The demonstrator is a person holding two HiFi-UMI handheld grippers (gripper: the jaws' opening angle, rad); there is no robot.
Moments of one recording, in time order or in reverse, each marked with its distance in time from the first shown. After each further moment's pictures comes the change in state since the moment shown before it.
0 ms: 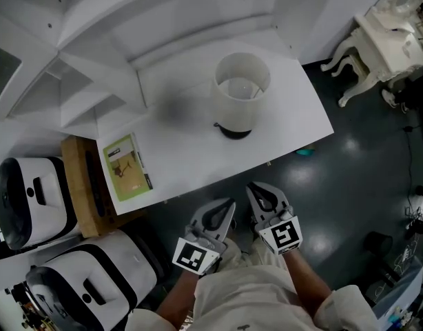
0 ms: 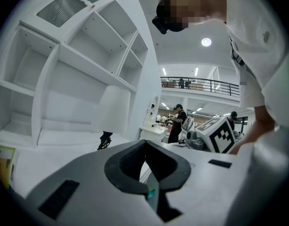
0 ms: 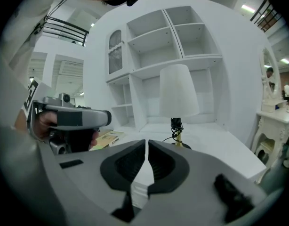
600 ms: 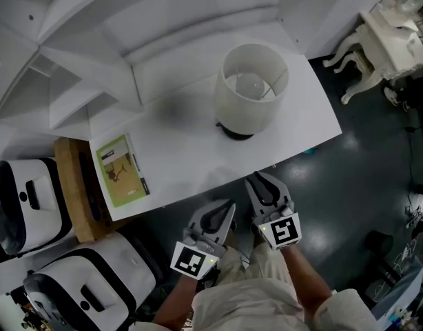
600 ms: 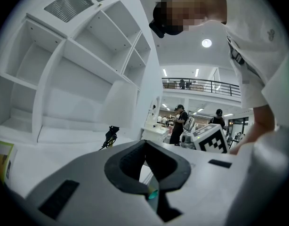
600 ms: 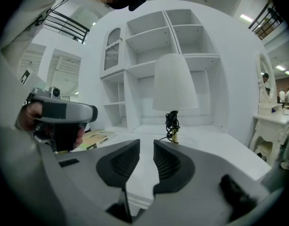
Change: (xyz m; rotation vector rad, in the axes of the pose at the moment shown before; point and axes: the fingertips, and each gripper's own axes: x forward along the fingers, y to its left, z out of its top) left arm 0.007 0.035 -0.026 -0.012 -0.006 0.008; right arm 0.050 -0.021 -0.013 -0.010 -0.073 -0.076
